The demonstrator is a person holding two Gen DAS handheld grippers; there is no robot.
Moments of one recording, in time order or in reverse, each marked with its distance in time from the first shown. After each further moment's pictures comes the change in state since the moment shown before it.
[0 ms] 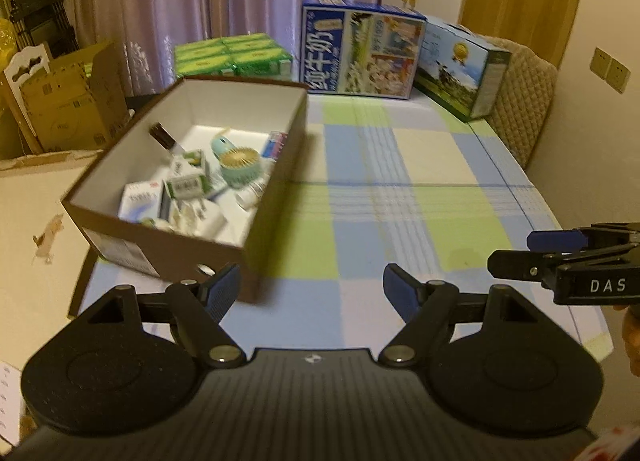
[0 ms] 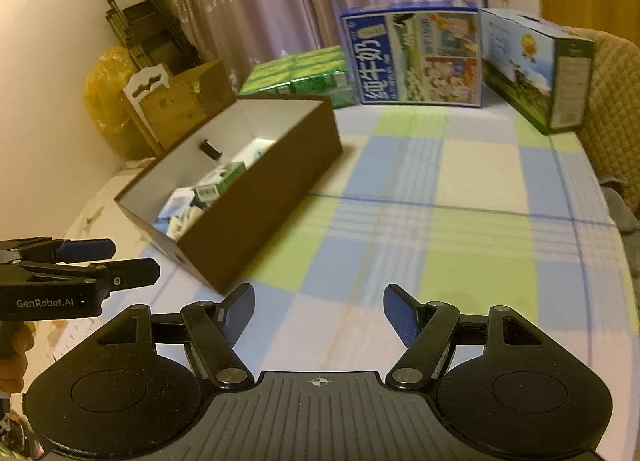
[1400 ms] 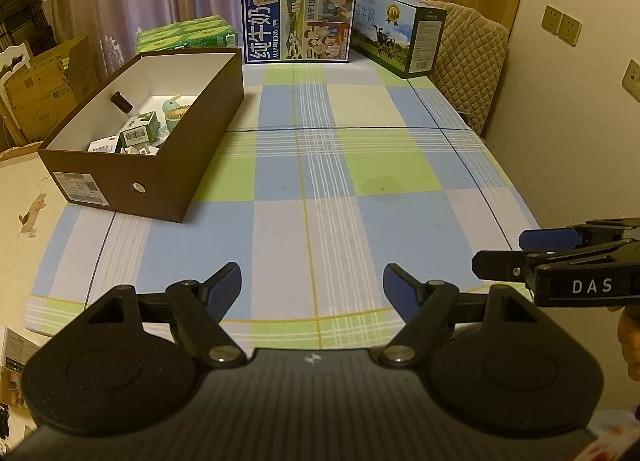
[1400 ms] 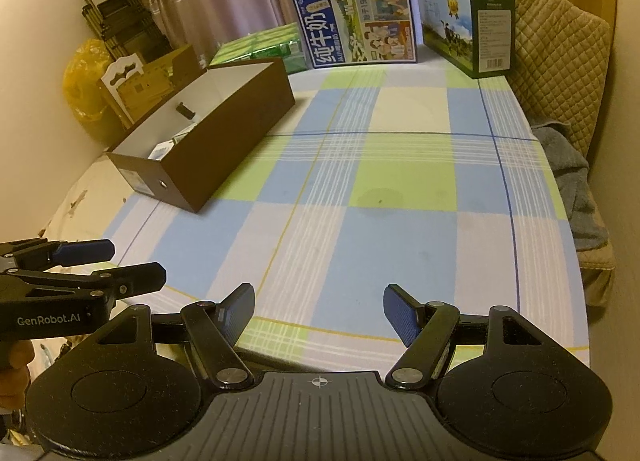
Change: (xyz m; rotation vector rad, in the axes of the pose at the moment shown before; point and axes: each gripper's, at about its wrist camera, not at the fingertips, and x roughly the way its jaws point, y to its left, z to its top) left arm -0.057 -0.095 -0.079 0.040 0.035 -0.032; right arm -0.089 -0.023 -0.089 0.062 0.046 -0.062
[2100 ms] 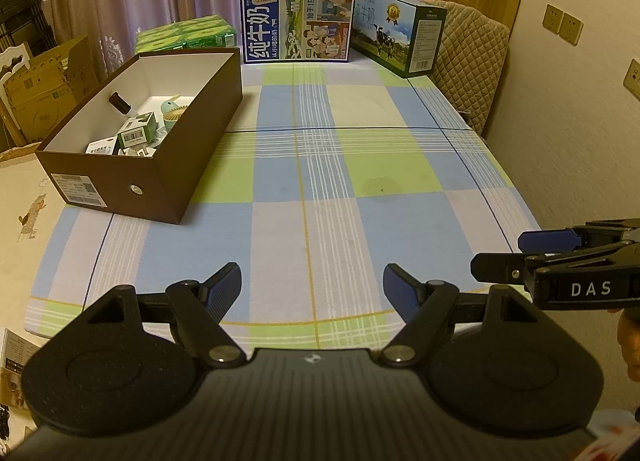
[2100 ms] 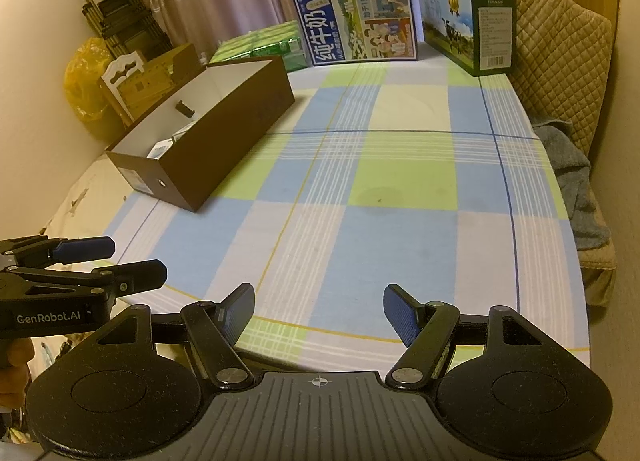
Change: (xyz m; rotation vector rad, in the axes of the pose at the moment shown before) left arm 0.001 -0.001 0.001 -0.010 0.001 0.007; right arm 0.002 -0.003 0.000 -0.003 0.006 0.005
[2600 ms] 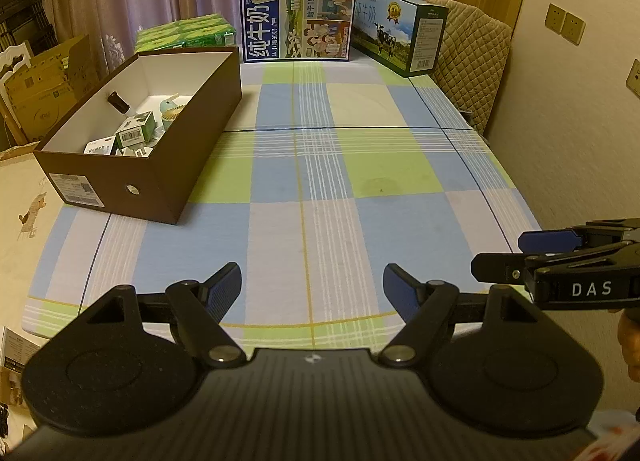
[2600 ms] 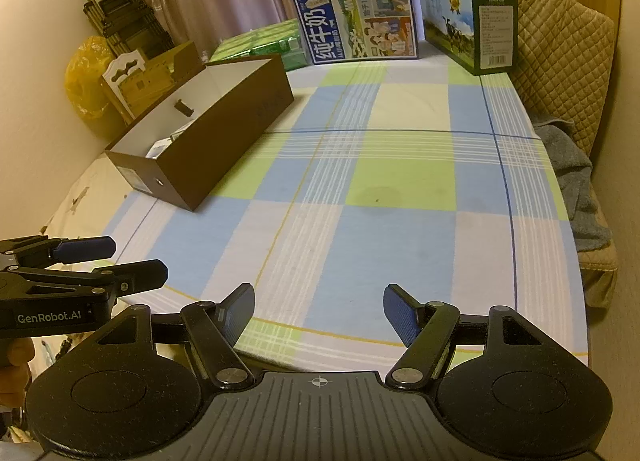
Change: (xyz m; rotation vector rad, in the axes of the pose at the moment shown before) left arm 0.005 -0.003 0.002 -0.003 0.001 0.005; right arm 0.002 -0.003 0.001 -0.001 0.004 0.003
